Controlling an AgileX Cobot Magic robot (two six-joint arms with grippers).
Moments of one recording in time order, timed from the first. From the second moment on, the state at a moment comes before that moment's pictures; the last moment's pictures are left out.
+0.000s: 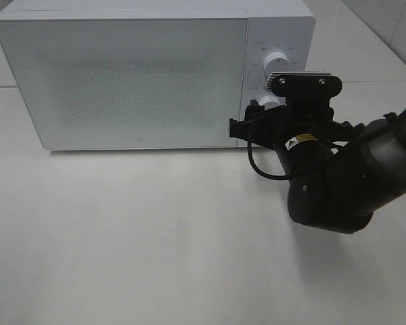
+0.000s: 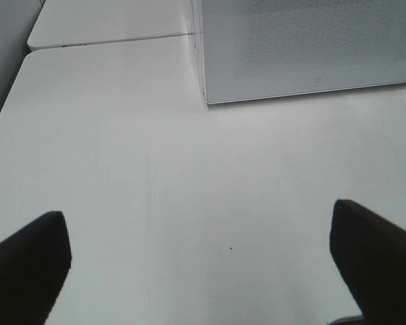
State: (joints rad) left arm 0.07 0.00 -0.50 -0.17 1.05 0.20; right arm 0.66 2.01 -0.70 0.75 -1.21 -0.22
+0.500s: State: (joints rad) left arm 0.07 0.00 -0.50 -0.17 1.05 0.20; right arm 0.63 2.08 -0.78 0.68 -1.20 -0.22
